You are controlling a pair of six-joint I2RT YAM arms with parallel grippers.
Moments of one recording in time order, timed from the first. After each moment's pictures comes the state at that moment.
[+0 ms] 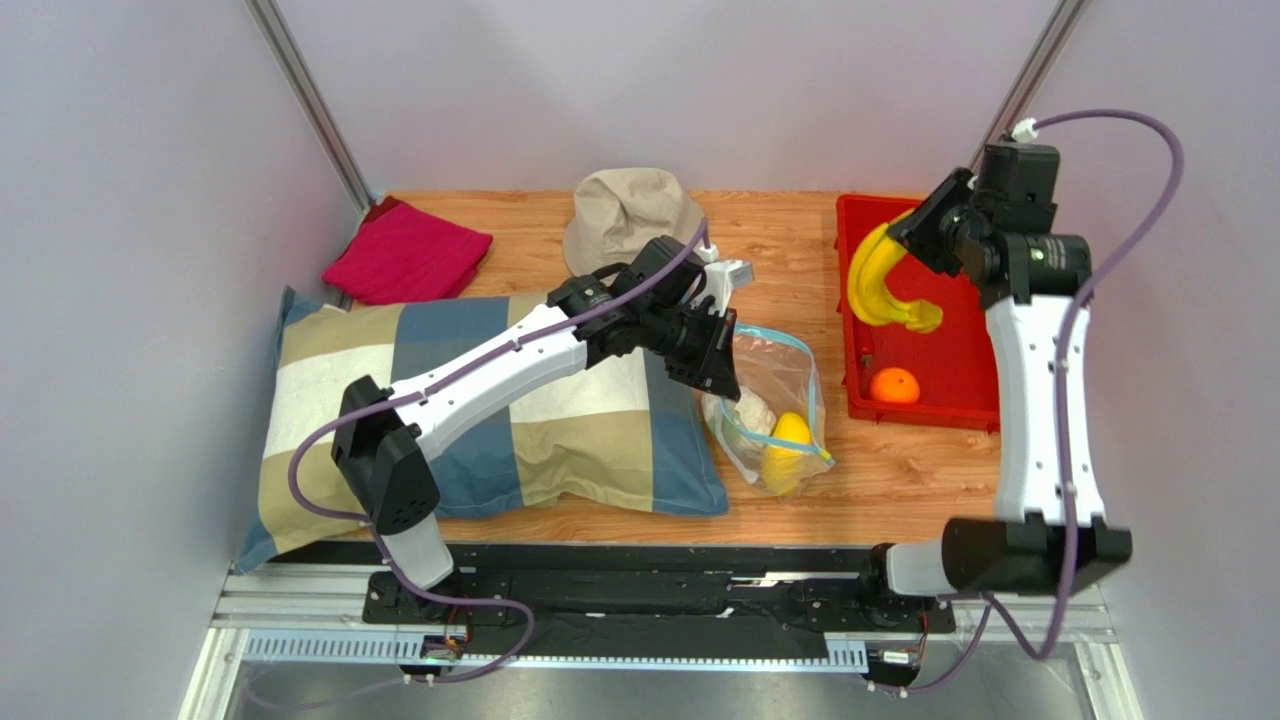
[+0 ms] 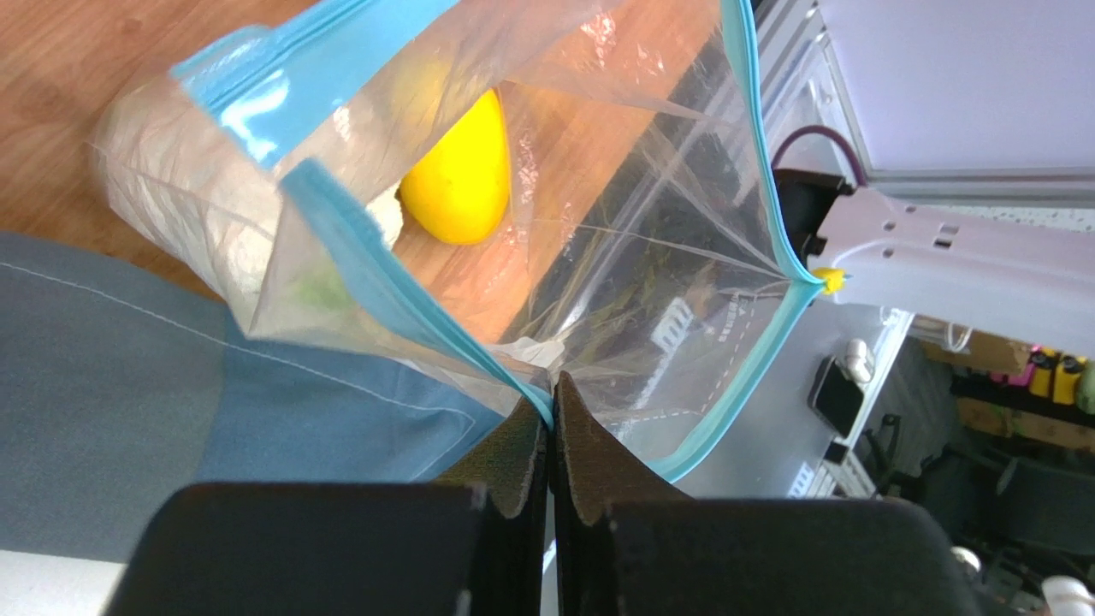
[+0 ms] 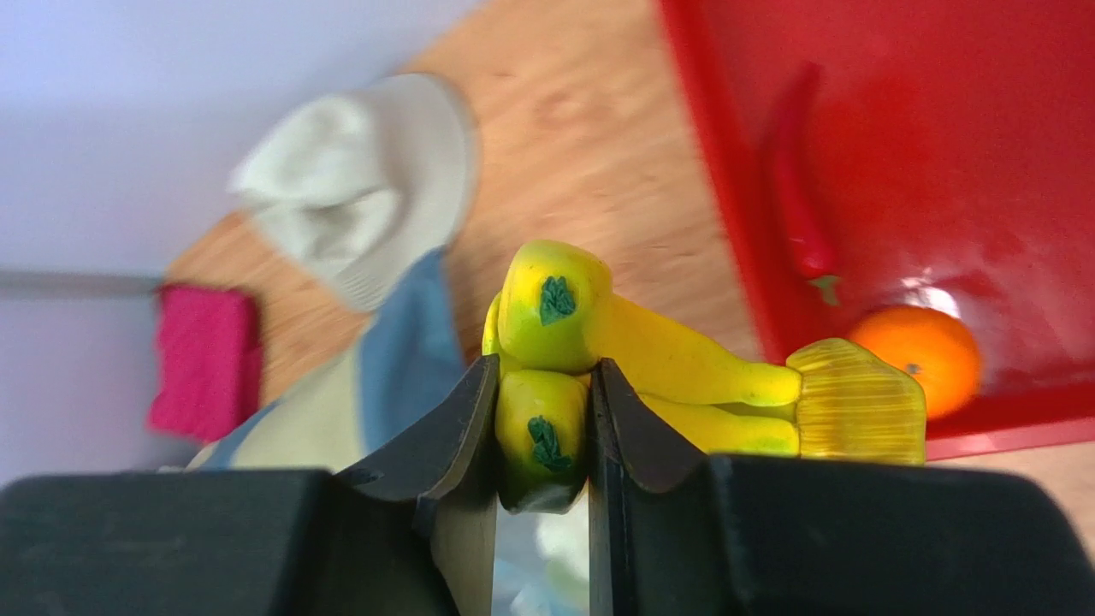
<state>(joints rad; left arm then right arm) -0.89 1.72 1.63 -0.66 0.48 -0.49 -0.02 1.33 1.77 -0.95 -0.06 0.61</state>
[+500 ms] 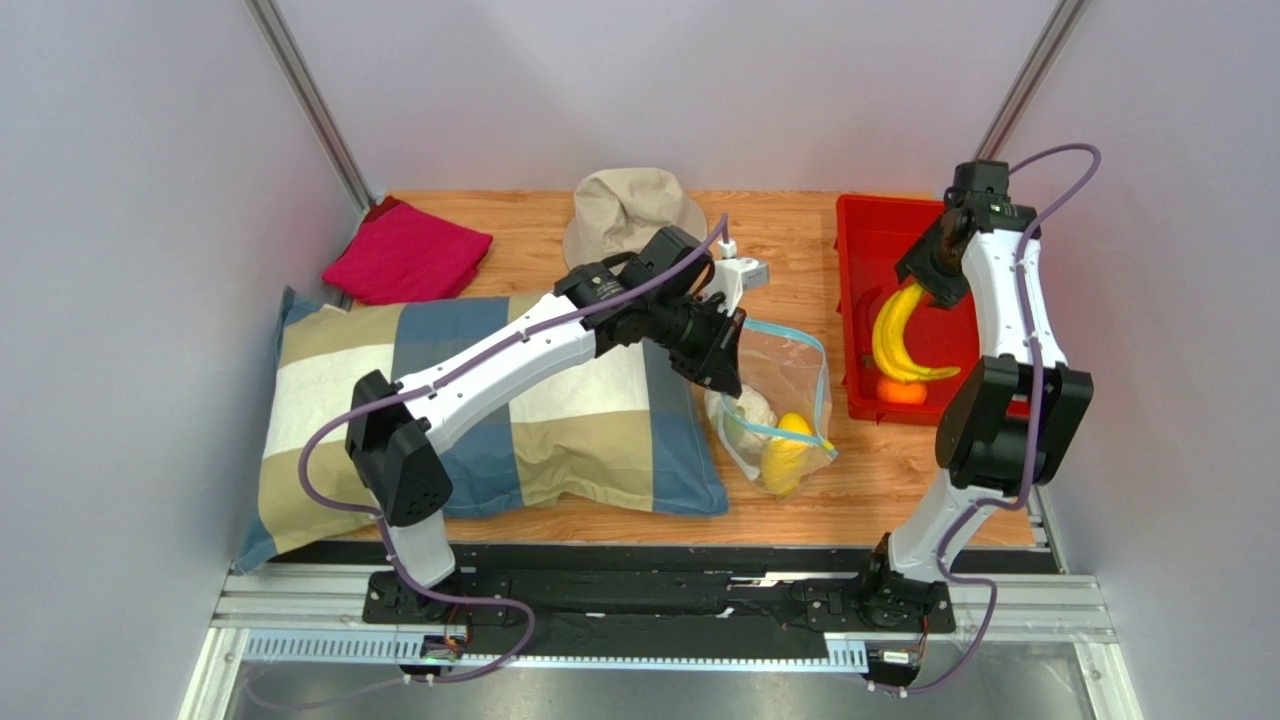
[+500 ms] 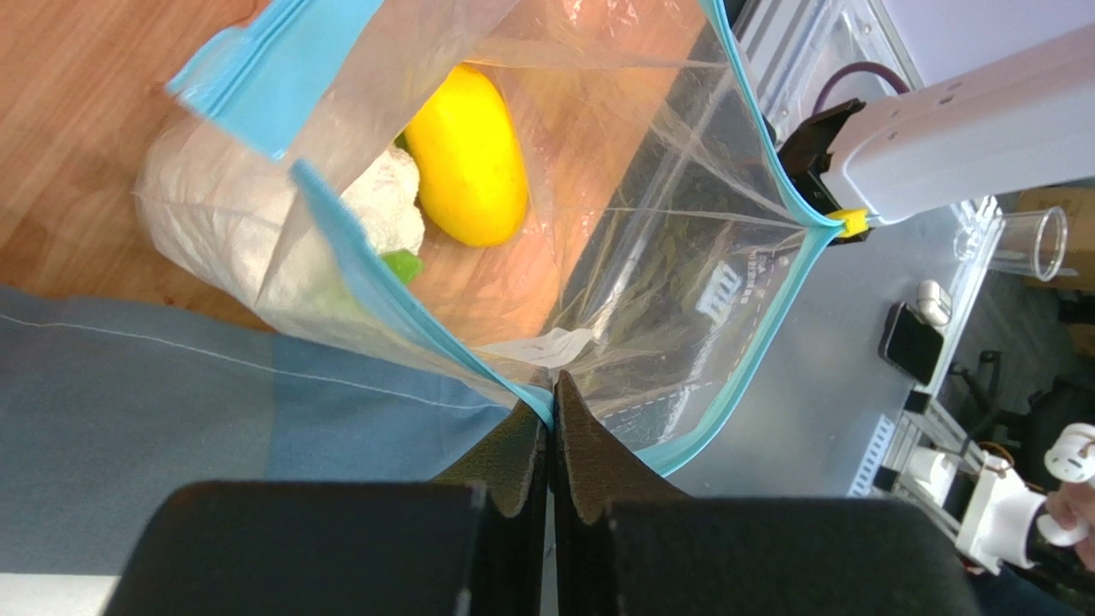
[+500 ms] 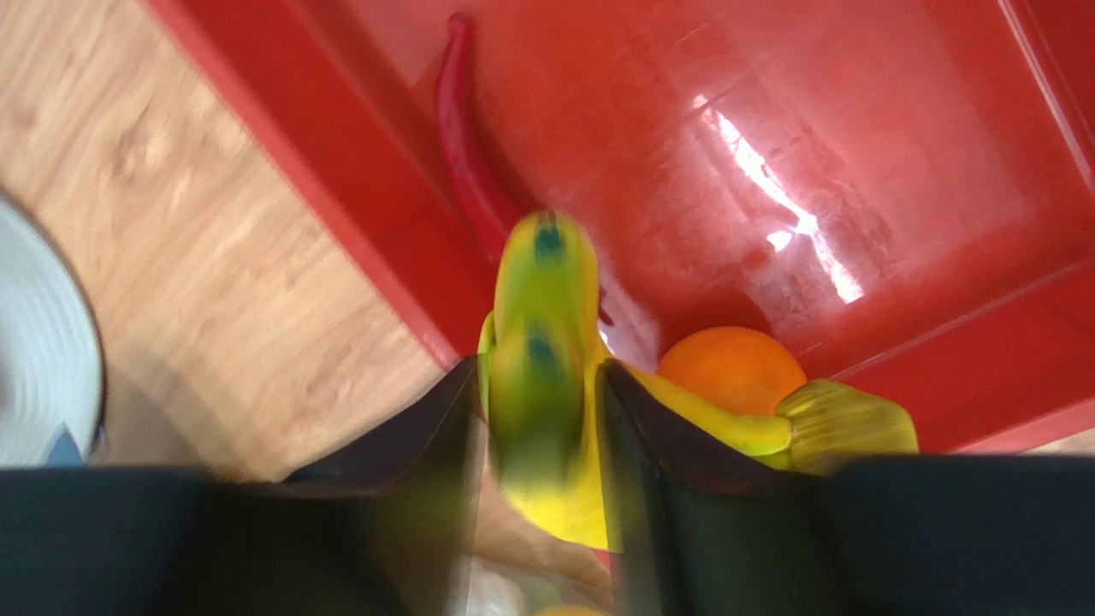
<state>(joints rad) -0.89 1.77 1.73 -0.75 0.51 -0.31 -0.20 1.77 1.70 -0.94 0.09 0.57</state>
